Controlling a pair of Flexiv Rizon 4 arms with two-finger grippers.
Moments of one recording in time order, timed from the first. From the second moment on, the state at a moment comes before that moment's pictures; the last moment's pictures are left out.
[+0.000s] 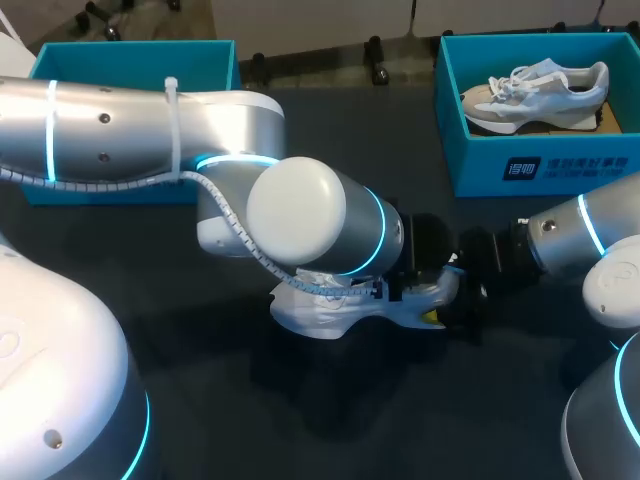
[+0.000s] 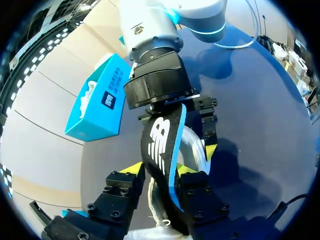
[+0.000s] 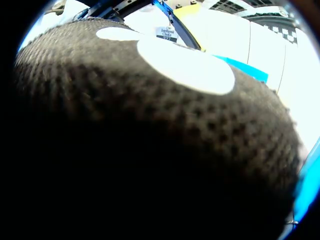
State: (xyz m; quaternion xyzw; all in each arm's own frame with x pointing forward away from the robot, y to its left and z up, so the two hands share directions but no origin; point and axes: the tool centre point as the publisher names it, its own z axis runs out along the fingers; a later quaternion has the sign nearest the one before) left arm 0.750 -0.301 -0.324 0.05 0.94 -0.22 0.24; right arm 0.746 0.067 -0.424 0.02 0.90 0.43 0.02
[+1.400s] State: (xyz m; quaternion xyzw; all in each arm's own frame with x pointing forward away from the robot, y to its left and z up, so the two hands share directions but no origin) left arm 0.748 -0.340 -0.223 -0.04 0.91 -0.37 0.17; right arm 0.746 0.067 -0.424 0.02 0.90 0.43 0.02
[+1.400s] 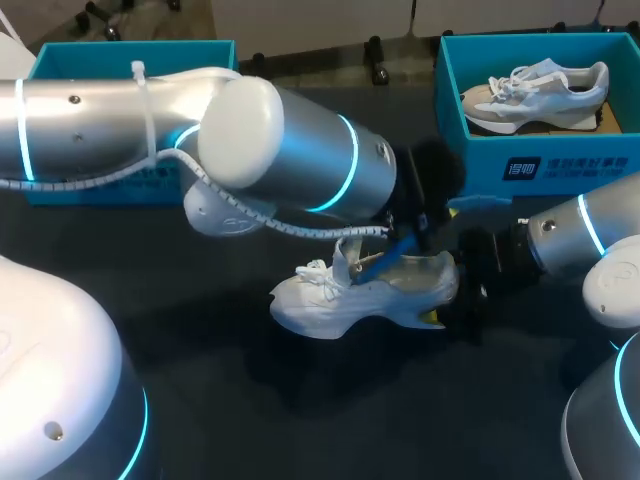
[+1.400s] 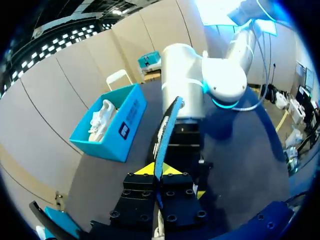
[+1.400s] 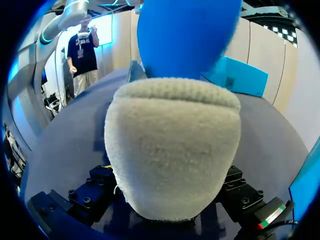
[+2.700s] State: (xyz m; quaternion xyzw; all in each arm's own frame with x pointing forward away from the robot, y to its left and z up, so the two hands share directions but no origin) left arm 0.738 -0.350 -0.104 -0.01 0.87 -0.49 -0.05; right arm 0.746 0.067 -0.424 0.02 0.90 0.43 0.02
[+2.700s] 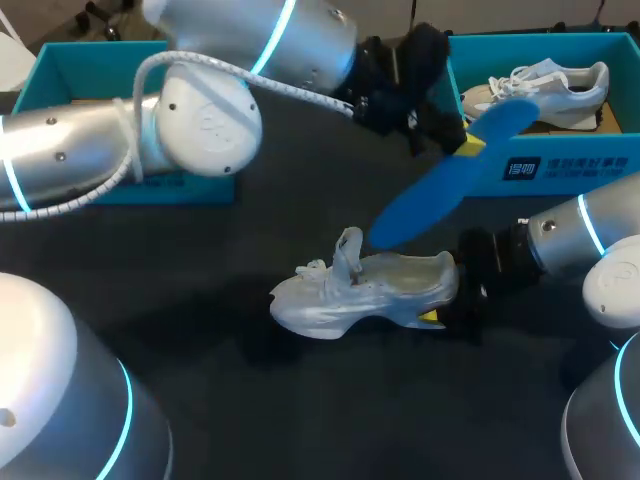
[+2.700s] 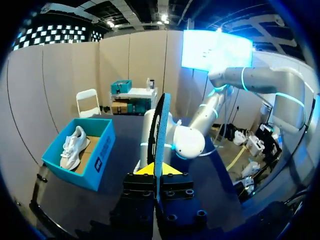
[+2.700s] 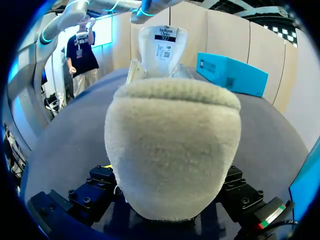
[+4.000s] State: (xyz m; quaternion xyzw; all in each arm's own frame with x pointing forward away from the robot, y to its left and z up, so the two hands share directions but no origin) left arm 0.725 -0.342 -0.067 -0.05 0.80 -0.59 -0.11; right arm 0.746 0.067 -0.424 0.02 0.90 0.43 0.02
